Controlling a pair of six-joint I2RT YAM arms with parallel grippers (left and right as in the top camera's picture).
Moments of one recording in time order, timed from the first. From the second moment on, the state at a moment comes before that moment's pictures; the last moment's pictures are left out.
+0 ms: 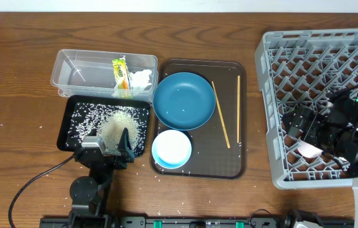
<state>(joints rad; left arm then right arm) -0.07 0.01 0.03 -0.13 0.02 -0.22 -0.21 1.03 1.13 -1.14 -0.36 0.27</state>
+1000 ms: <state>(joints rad) -0.07 0.01 0.03 -0.13 0.02 -0.22 0.21 1.17 1.12 -0.80 -0.61 0.20</state>
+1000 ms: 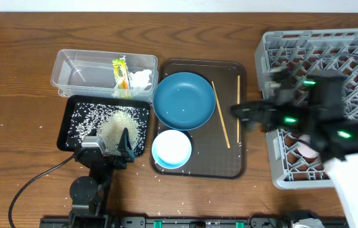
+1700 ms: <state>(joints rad) -0.07 0.01 0.03 -0.13 0.02 -0.22 0.42 1.79 1.12 -0.42 -0.16 0.58</state>
